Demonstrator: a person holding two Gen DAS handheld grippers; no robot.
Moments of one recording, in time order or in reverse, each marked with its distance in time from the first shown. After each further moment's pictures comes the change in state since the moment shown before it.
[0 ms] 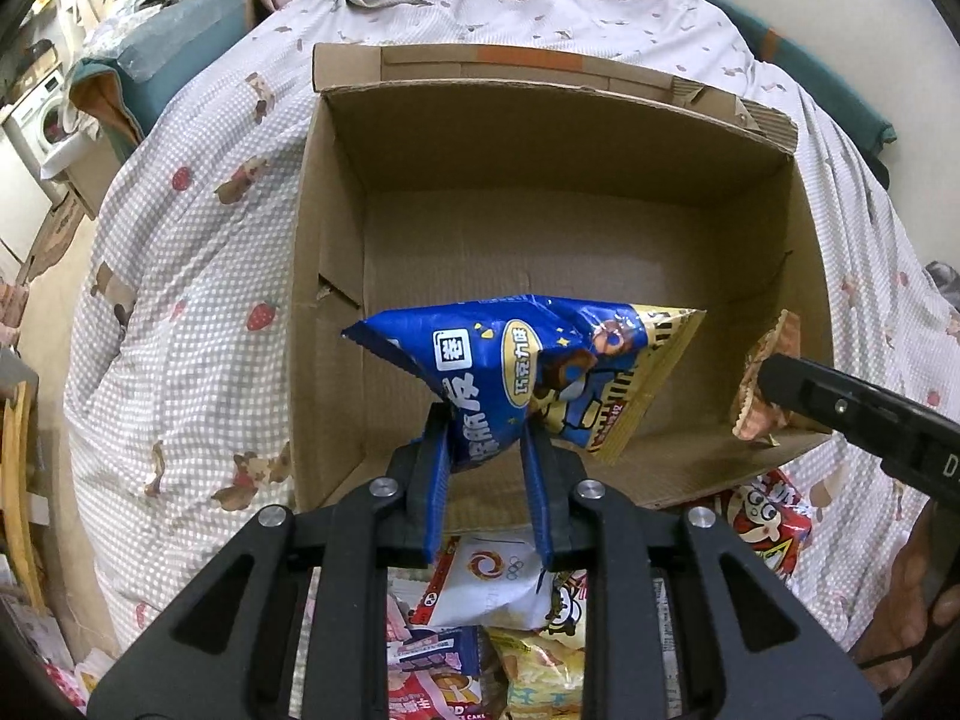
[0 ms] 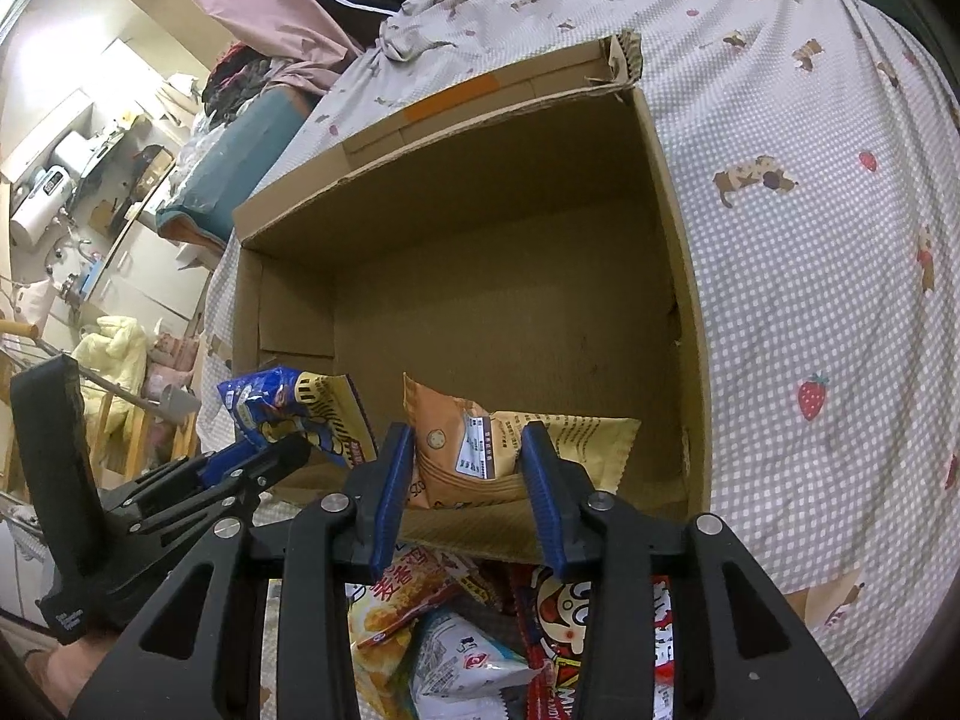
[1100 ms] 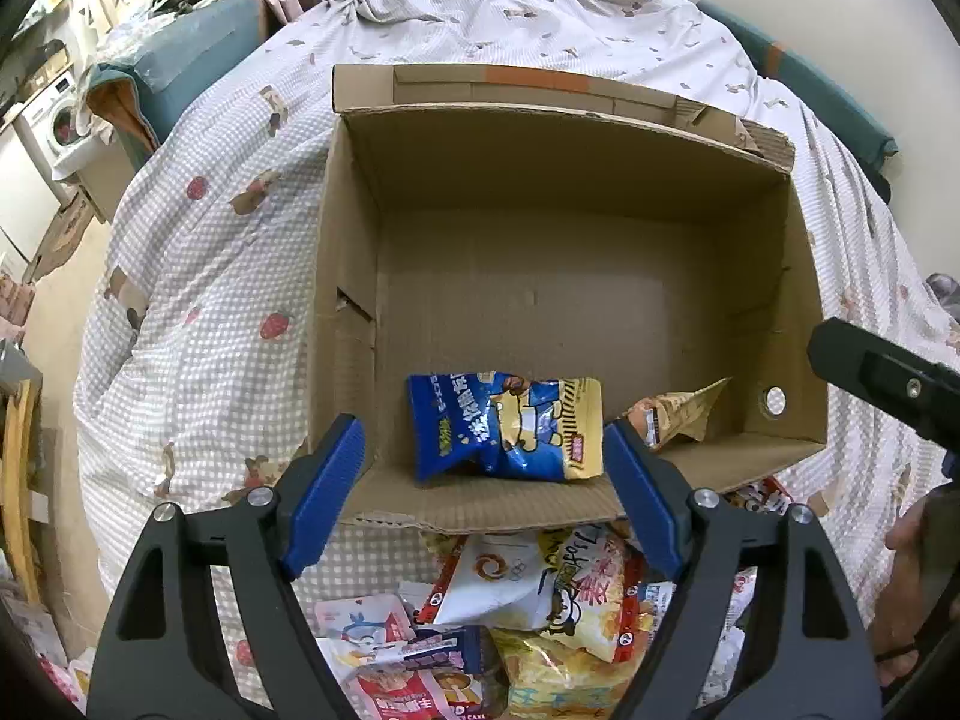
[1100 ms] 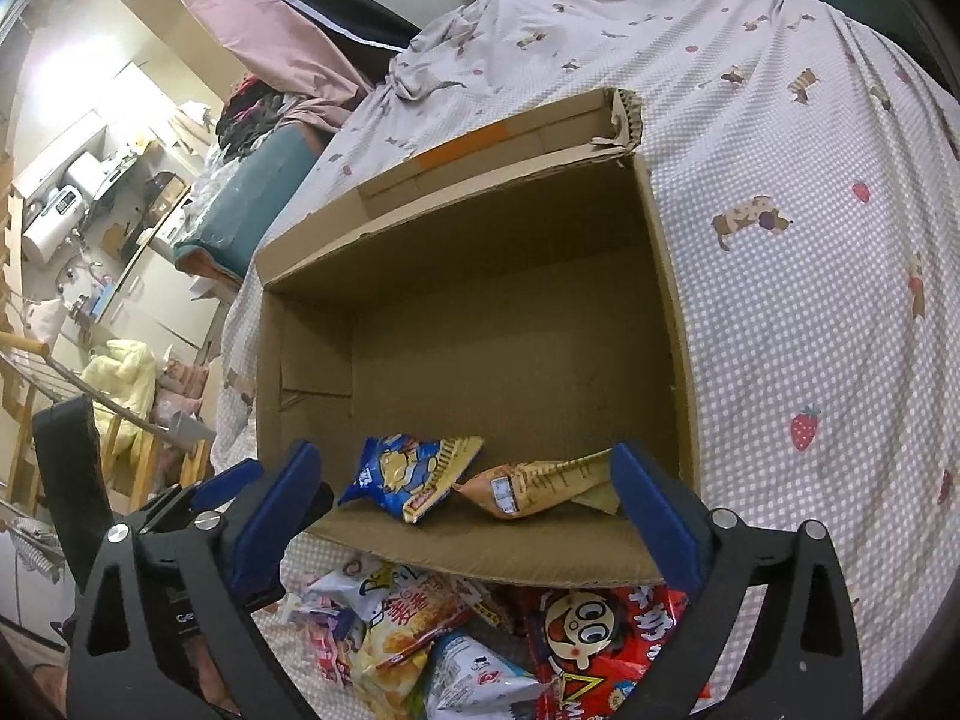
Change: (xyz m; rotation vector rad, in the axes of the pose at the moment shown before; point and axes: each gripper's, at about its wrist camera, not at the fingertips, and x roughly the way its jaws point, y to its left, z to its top) left arm -0.010 0.004 0.000 -0.024 -0.038 0.007; right arm -0.019 0.001 0.004 -0.005 -0.095 0.018
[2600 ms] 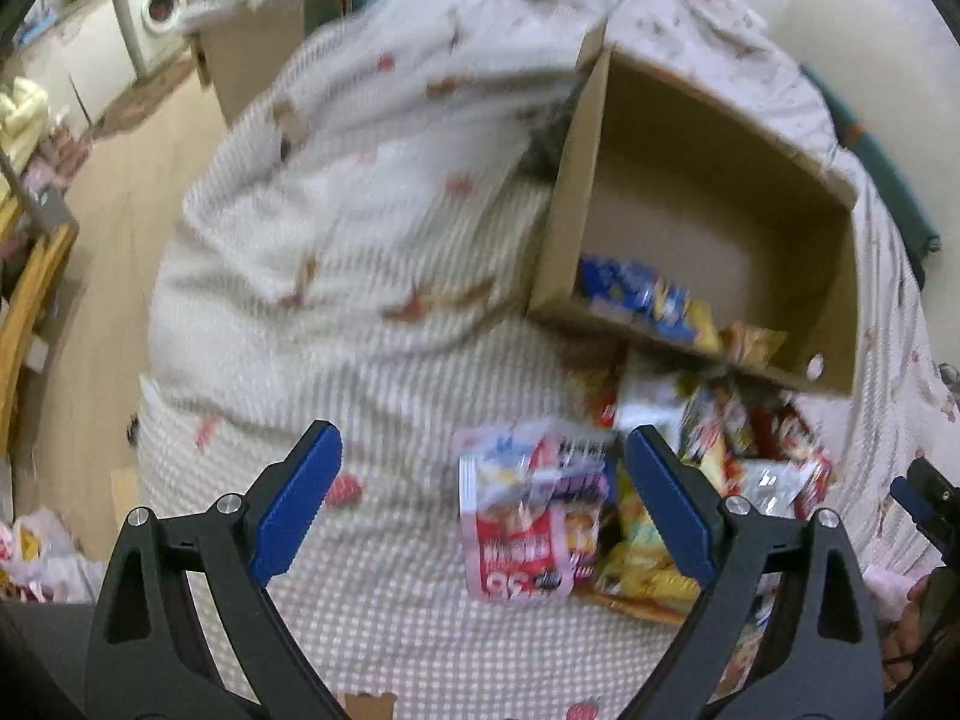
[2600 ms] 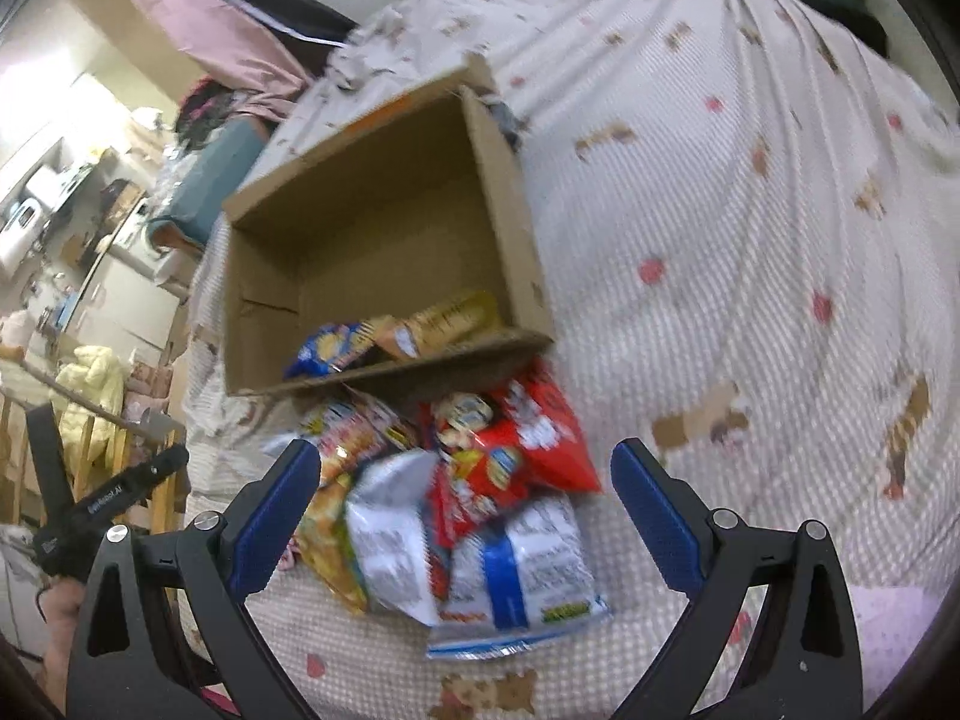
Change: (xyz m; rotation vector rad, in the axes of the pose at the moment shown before) left arm -0.043 0.094 -0.097 -0.289 0.089 0.036; right arm -0.081 -0.042 -0.086 0.106 0.048 -0.114
